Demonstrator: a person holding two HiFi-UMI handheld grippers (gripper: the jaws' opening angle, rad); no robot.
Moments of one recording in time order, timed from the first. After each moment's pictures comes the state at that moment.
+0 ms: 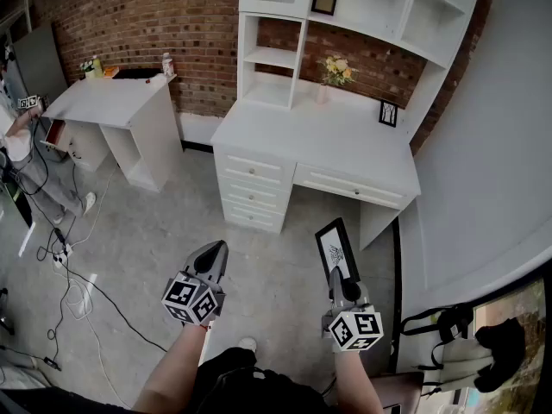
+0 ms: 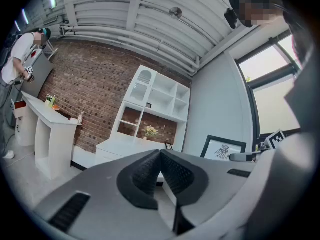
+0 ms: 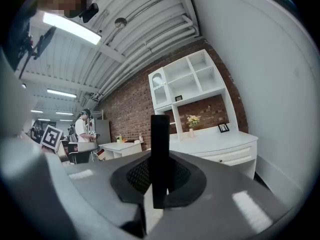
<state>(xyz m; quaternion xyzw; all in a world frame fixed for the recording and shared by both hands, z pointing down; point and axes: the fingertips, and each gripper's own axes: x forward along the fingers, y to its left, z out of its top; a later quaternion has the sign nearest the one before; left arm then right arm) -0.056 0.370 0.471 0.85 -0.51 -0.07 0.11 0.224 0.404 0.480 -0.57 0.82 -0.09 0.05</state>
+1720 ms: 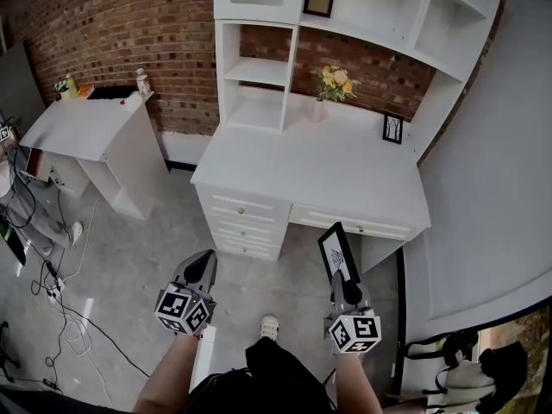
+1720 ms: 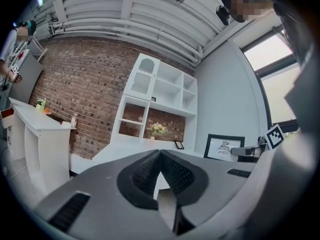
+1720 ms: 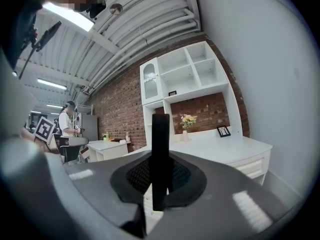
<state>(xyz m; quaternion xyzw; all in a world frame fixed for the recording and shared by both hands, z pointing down) -0.071 0.171 0.480 0.86 -0.51 -0.03 0.09 0.237 0.206 0.494 -0.61 0.79 -0.08 0.03</state>
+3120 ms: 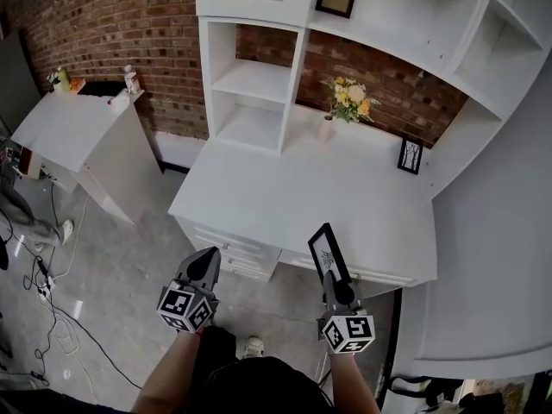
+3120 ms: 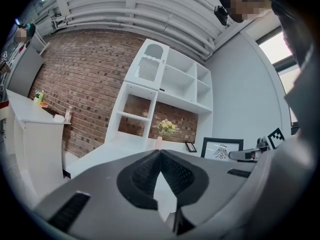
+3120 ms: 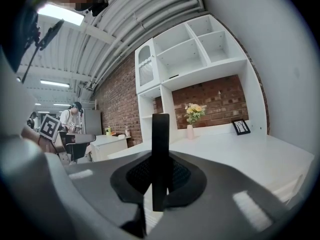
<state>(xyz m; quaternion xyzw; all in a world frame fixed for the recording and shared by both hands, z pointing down) -0.020 -0.012 0.499 0.84 -0.53 -0.04 0.11 0.260 0.008 0.516 -0.56 0.82 -0.10 0.00</state>
